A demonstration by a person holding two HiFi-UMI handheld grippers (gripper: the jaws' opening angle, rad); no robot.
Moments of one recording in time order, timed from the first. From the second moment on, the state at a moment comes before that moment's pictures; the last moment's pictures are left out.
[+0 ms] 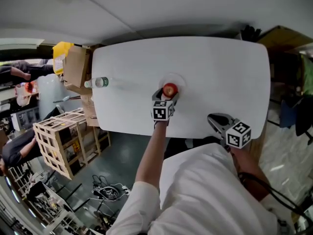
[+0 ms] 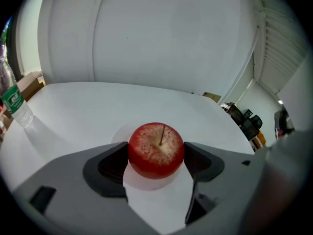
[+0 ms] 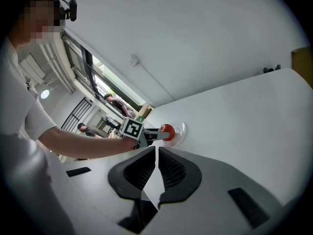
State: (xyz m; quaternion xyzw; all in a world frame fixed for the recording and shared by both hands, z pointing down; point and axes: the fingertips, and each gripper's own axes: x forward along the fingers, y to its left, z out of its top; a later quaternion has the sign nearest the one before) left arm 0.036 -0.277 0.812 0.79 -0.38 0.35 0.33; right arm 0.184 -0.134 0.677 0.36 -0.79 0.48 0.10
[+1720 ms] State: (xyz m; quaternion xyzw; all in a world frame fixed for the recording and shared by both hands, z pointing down) left arm -0.092 -0.036 0.585 0.87 -0.37 0.14 0.30; right arm 0.085 -0.014 0.571 0.38 -0.86 0.32 0.11
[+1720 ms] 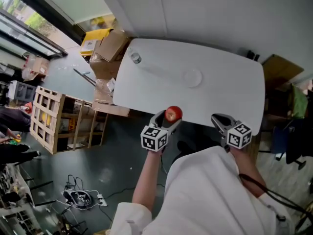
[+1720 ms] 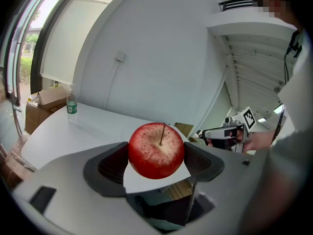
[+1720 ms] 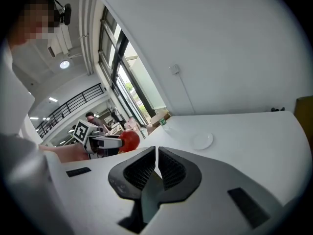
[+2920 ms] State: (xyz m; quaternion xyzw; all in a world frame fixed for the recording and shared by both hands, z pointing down) left arm -0.038 0.019 0.556 0.84 -0.44 0.09 0.30; right arm 0.138 -0.012 0.547 0.31 -0.90 0.31 0.09
